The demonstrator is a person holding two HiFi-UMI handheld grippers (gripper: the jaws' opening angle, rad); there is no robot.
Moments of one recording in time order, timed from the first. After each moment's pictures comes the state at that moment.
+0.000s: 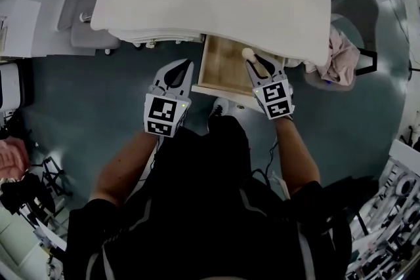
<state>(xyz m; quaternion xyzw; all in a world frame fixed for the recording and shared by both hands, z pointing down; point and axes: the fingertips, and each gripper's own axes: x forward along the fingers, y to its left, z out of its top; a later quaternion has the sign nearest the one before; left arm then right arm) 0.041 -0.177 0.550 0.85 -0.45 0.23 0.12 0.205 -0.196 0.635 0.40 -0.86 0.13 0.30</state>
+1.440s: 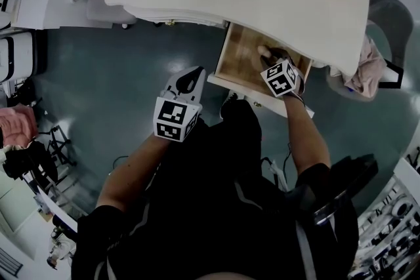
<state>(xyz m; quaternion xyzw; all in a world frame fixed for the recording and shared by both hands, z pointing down) 0.013 -0.133 0.614 0.80 -0.48 0.27 0.23 0.187 -0.202 0.808 0.28 -0.83 0.14 0.47</state>
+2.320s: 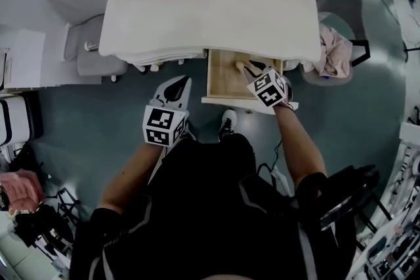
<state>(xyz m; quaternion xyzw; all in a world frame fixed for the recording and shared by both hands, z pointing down) 0.006 -0.161 0.522 0.87 -0.41 0.23 0.16 0.181 -0.195 0.652 0.36 -0.83 0.13 0.41</state>
